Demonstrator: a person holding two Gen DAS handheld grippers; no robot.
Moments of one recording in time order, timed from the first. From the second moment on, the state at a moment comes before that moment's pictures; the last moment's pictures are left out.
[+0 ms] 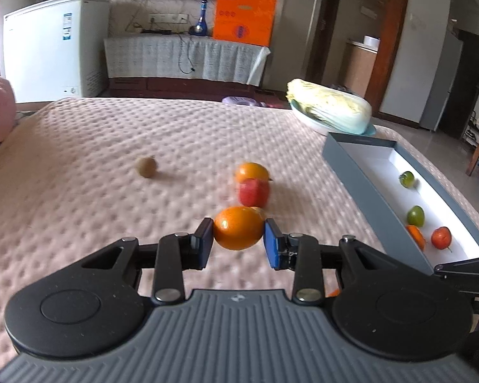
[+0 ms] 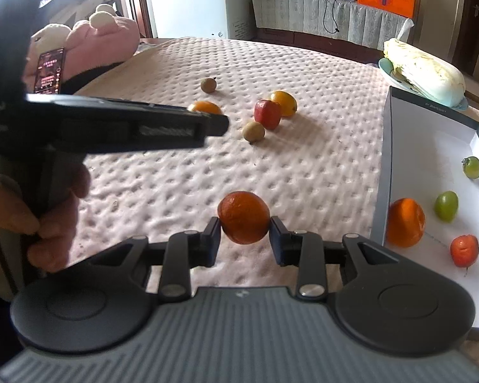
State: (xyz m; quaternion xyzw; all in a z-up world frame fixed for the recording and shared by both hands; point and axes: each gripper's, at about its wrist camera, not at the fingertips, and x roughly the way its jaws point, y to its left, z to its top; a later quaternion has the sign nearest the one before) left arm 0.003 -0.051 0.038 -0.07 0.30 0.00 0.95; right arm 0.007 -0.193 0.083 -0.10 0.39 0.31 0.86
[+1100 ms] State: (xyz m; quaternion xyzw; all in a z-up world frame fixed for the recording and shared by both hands) left arm 0.004 -0.066 0.045 -0.06 0.29 0.00 0.96; right arm 0.002 -0.209 0.103 -0.06 0.34 0.31 0.88
